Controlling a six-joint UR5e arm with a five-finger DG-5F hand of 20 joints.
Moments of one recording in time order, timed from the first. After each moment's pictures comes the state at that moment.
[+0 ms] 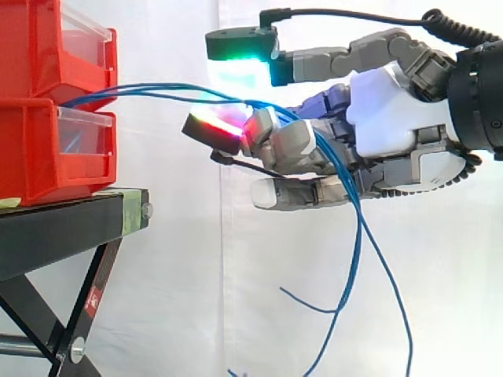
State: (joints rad) arm 0.38 -1.89 -1.71 -2.87 -0.69 0.24
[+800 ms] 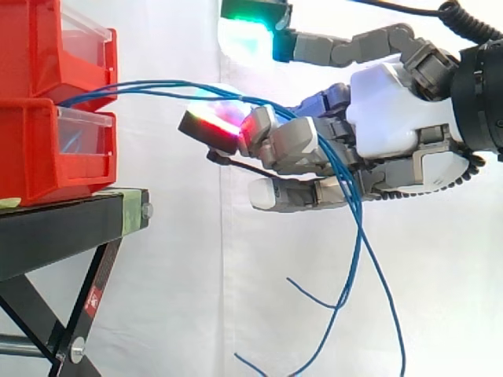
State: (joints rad) arm 0.39 -1.89 -1.71 -2.87 -0.69 0.25
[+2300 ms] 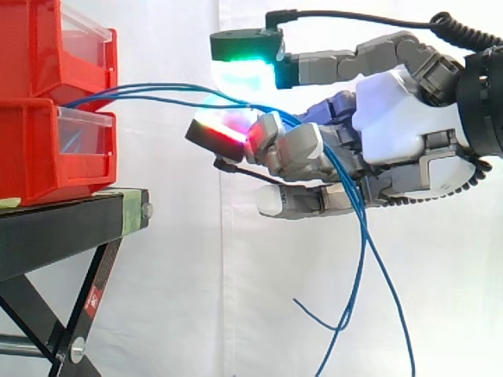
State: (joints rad) arm 0.39 -1.89 -1.71 -2.91 -0.69 0.30
